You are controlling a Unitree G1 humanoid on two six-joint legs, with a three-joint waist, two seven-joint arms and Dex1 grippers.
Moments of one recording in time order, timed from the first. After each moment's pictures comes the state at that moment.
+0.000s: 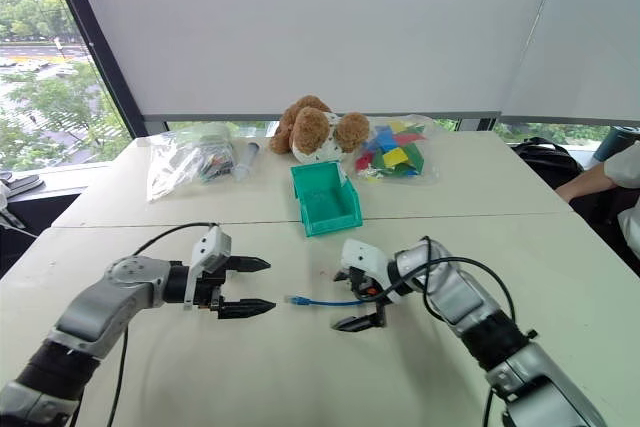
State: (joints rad) left arm -0.46 0.64 -0.18 0.09 -0.38 0.36 -1.20; right arm -0.57 -0.67 0.37 -0.01 0.05 0.40 1.22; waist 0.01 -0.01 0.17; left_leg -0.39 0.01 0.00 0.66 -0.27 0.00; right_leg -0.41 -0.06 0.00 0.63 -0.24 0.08
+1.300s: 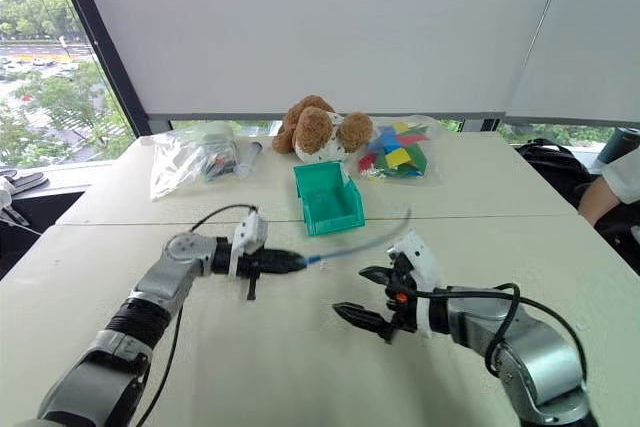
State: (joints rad) left arm -0.72 0.40 -0.13 0.45 -0.24 0.05 -1.26; right arm -0.25 -0.44 -0.11 -0.60 0.56 1.12 0.70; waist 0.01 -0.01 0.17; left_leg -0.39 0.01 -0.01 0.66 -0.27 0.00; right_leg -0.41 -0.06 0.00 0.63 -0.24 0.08
